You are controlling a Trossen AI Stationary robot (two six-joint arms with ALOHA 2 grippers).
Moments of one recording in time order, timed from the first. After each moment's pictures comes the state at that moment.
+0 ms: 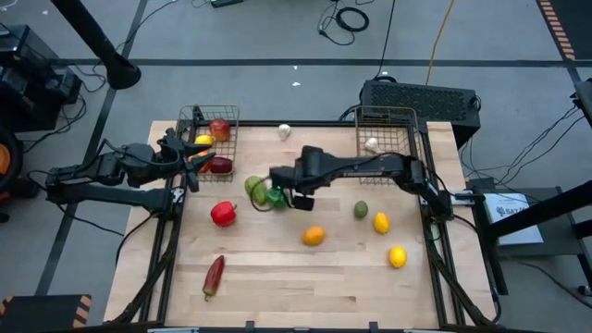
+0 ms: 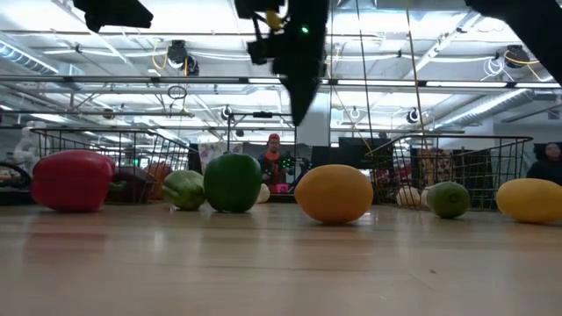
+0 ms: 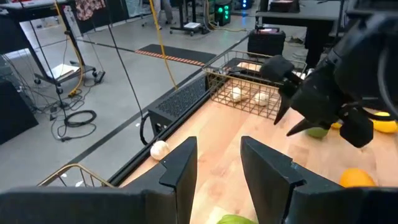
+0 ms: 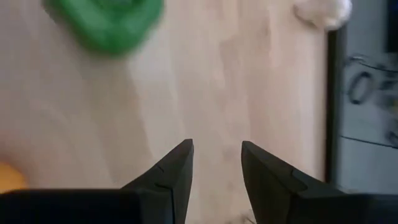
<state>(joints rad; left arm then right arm) 0.02 0.49 0.80 -0.59 -0.48 -0.10 -0.03 2.17 2.09 -1.37 0.43 0.14</state>
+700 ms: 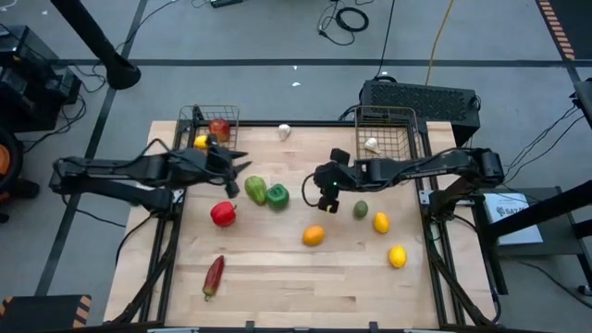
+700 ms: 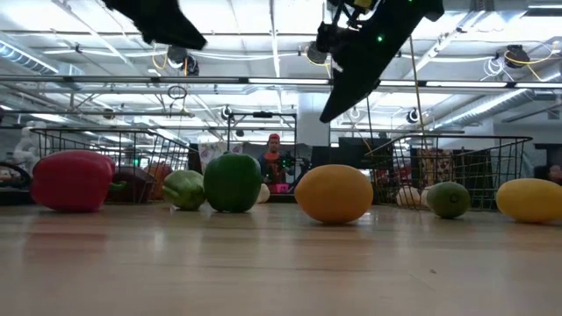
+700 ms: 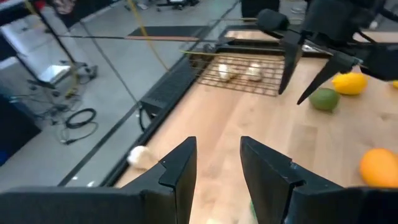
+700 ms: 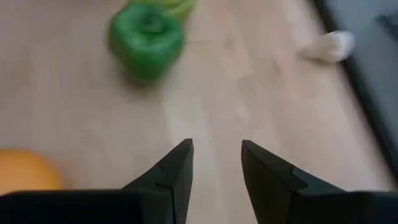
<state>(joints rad) 0.02 0.89 0.80 -0.30 -0.44 0.01 -0.03 1.56 1.13 -0.48 0.29 0.07</state>
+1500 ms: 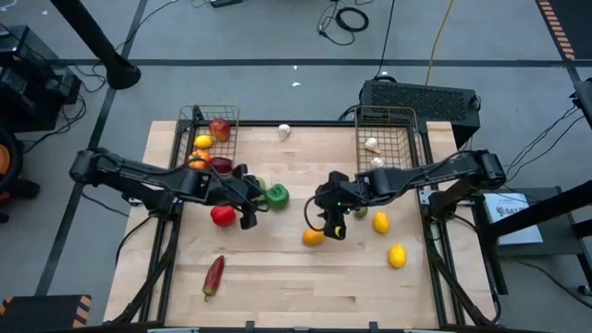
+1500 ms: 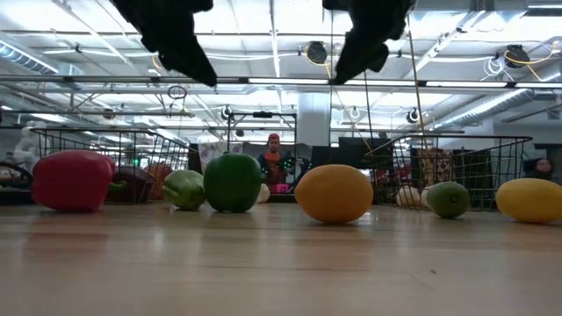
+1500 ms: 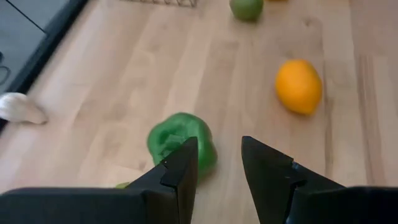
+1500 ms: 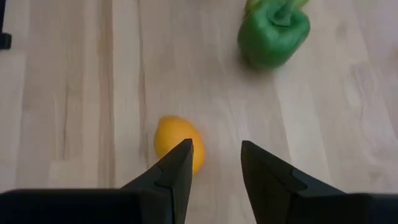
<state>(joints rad) -0.15 1.23 0.91 -0.46 -0.29 -0.20 0.13 1.56 1.30 -0.71 0.08 0.28</state>
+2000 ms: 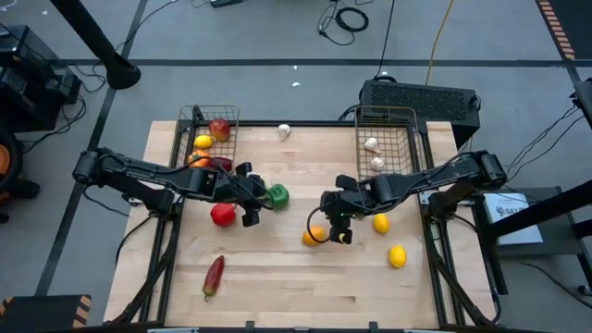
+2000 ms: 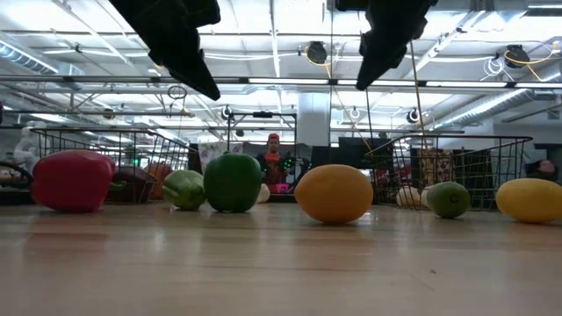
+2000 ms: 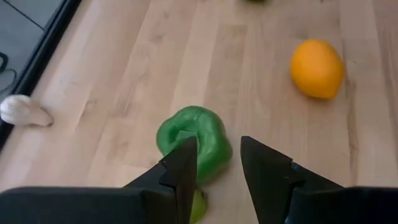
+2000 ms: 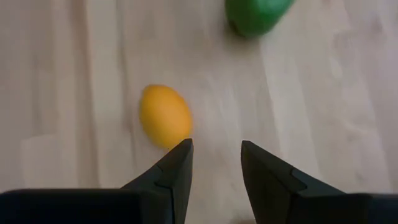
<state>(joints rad) -0.10 1.27 0.91 -0.46 -0.26 -0.10 0.20 1.56 1.31 -0.83 0.18 0.33</state>
